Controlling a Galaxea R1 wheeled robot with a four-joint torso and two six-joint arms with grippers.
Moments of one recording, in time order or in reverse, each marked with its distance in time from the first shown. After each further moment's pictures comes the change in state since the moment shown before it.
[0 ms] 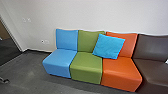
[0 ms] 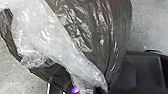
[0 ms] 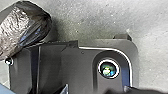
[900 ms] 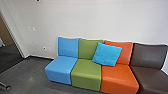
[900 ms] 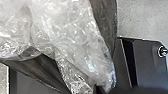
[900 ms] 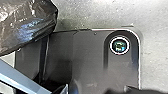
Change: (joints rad) left arm 0.090 0.117 -0.041 0.071 -0.027 0.025; right arm -0.124 0.137 -0.150 -0.070 0.093 -0.015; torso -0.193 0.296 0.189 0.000
